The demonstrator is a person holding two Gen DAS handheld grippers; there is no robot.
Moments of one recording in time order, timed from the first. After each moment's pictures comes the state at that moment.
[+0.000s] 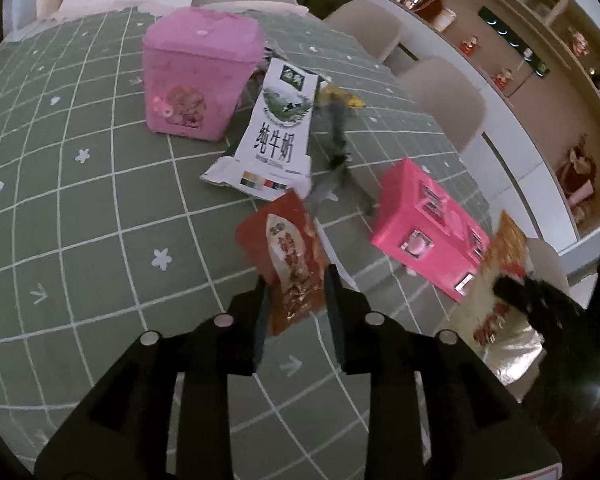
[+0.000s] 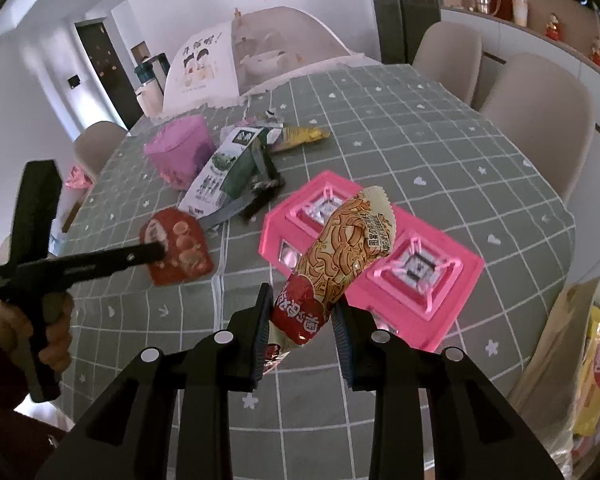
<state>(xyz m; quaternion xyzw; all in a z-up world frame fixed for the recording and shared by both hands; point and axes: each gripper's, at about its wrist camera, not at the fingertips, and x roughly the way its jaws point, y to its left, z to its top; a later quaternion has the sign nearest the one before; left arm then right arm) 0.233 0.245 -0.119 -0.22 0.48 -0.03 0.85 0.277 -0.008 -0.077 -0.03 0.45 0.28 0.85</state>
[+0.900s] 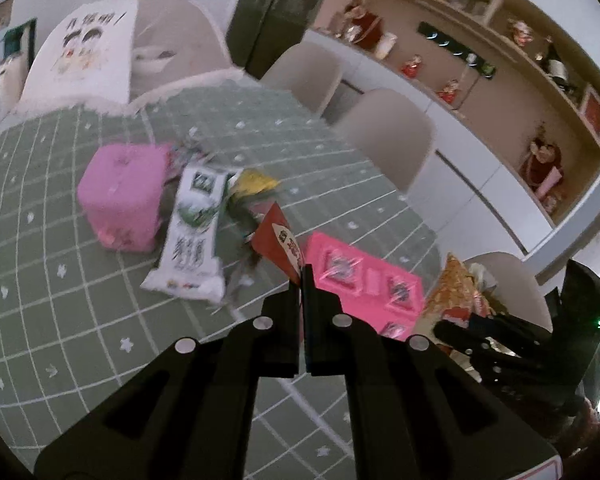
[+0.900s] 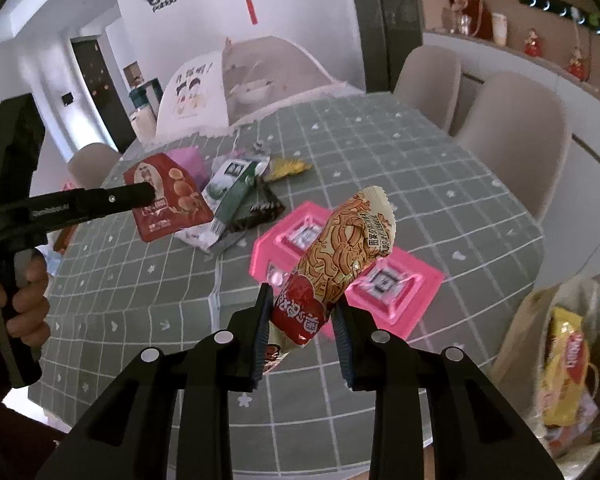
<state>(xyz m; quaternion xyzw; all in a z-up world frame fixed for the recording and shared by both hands) 0.245 0.198 -0.020 -0.16 0.38 -0.10 0.90 0.261 -0.031 -0.043 -0.02 0.40 0.25 0.88</state>
